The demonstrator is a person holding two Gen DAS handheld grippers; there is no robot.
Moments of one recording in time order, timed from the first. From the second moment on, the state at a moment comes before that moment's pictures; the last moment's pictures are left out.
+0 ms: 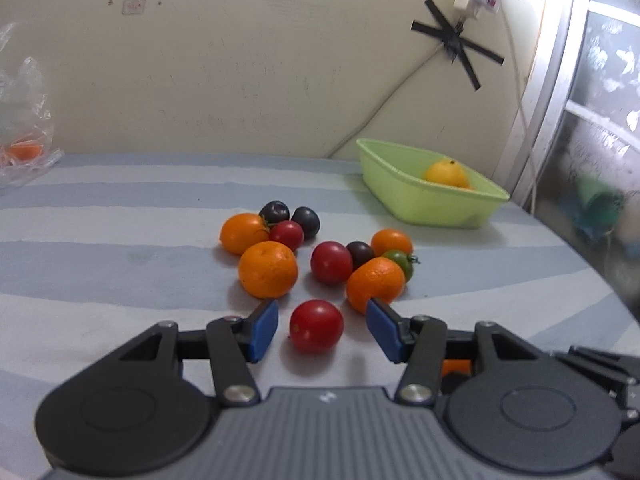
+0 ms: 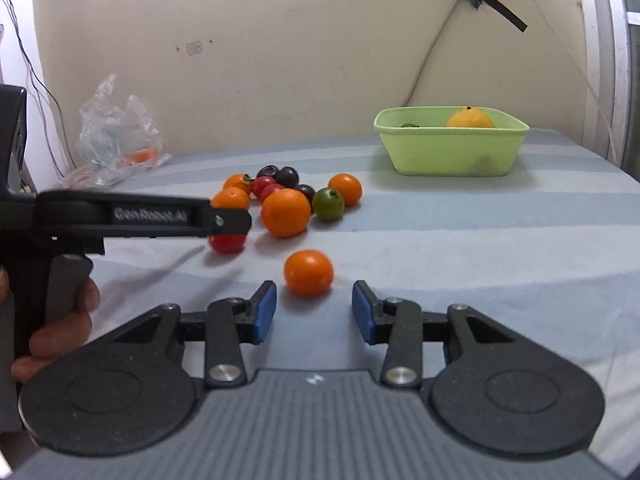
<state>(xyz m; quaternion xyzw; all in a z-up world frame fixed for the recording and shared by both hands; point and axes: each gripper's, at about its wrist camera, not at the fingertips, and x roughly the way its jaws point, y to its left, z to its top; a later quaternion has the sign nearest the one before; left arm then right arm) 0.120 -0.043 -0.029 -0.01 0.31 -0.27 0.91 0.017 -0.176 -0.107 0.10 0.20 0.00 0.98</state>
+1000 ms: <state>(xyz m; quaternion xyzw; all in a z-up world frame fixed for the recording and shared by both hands) -0.026 -0.040 -0.043 0.05 0.27 -0.29 0.92 -0.070 -0.163 -0.130 0.05 0.18 -0.03 0.98</state>
